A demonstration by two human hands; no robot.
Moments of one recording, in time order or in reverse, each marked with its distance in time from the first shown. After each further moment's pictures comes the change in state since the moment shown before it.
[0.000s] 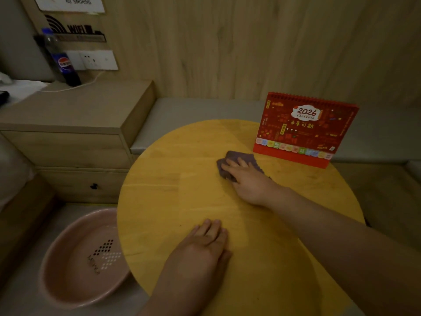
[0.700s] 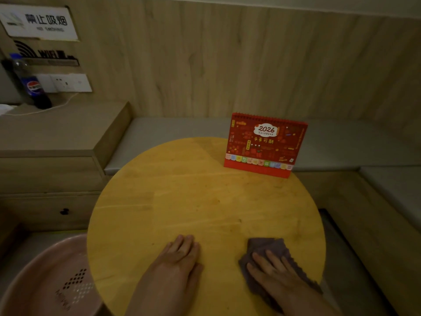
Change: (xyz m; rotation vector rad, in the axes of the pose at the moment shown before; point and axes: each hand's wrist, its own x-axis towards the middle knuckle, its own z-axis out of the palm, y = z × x) left_hand 0.003 0.000 0.005 0.155 0.056 0.017; right_hand -0.217 0.041 0.089 -0.426 0.115 -0.136
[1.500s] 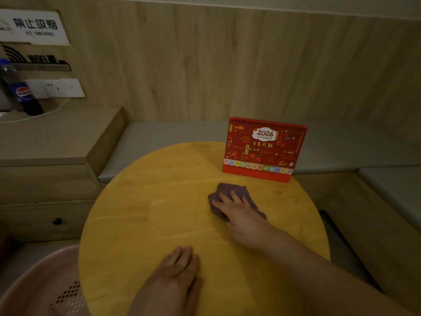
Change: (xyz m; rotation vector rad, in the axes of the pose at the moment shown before) left_hand 0.011 -0.010 0.010 0.008 0.235 0.130; right_hand 0.159 0.029 -0.067 0.450 -0.128 0.250
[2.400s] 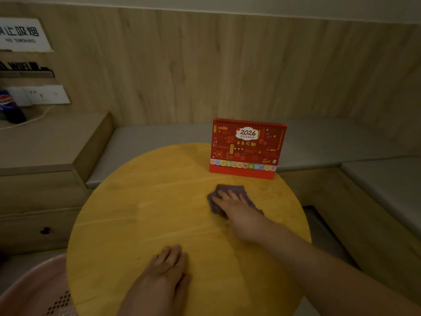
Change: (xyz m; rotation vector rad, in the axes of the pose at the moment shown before) left_hand 0.004 0.007 -0.017 -0.013 -0.224 -0.070; right_hand -0.012 0.023 -0.008 -0.027 0.046 0.022
